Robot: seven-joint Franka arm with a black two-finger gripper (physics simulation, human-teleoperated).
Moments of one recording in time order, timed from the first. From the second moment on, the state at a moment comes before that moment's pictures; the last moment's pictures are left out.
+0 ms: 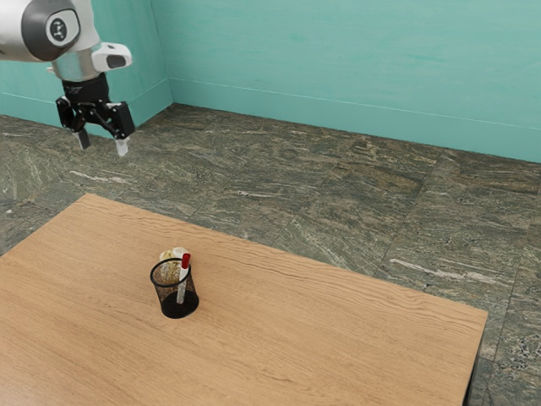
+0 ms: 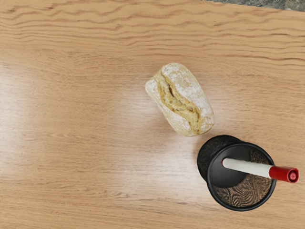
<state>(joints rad) 0.12 0.03 0.11 -1.64 0.03 1.64 0.10</state>
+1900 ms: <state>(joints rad) -0.17 0.16 0.11 -2.09 0.14 2.12 -0.12</state>
